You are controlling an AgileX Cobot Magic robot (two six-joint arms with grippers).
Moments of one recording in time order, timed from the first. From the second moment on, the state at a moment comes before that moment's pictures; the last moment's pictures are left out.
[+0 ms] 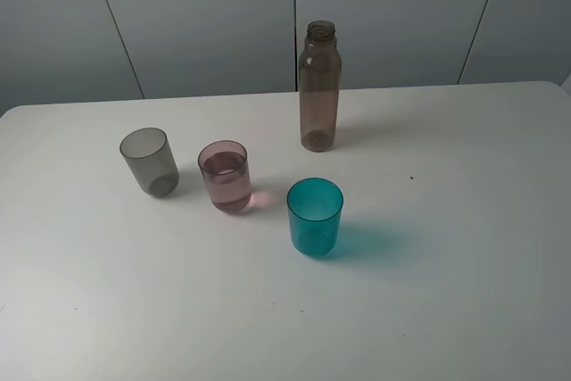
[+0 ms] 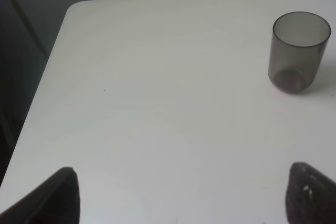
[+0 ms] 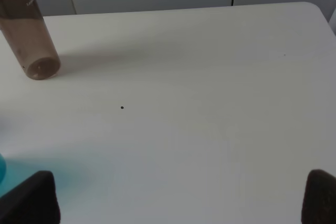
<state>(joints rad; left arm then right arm) 0.03 0.00 -0.51 0.08 1.08 0.03 0.03 0.00 -0.51 -0.01 1.10 0.06</state>
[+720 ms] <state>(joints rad) 0.03 0.00 -0.51 0.08 1.08 0.03 0.03 0.00 -0.51 -0.01 1.10 0.06</state>
